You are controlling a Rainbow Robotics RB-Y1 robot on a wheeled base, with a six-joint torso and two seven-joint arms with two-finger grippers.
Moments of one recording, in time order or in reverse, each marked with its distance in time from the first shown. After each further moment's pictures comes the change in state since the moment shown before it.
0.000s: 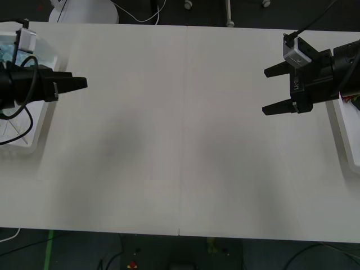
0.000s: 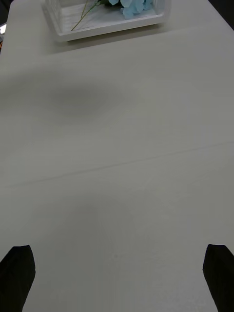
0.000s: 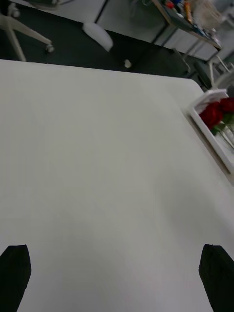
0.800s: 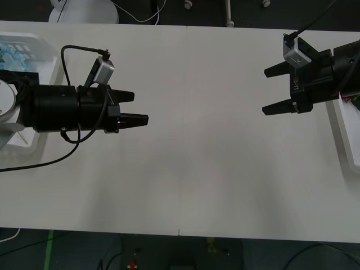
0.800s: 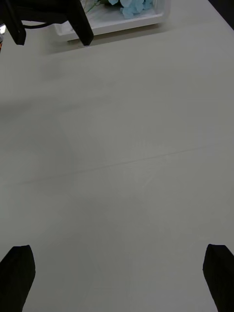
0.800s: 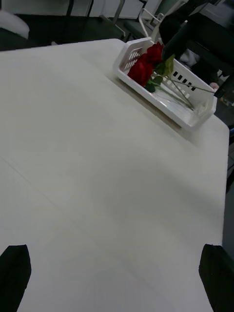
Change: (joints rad) right arm 0.000 0.000 0.000 0.001 0.000 0.000 0.000; left arm -0.001 0.024 -0.372 -0.234 0.059 -0.225 -0.188
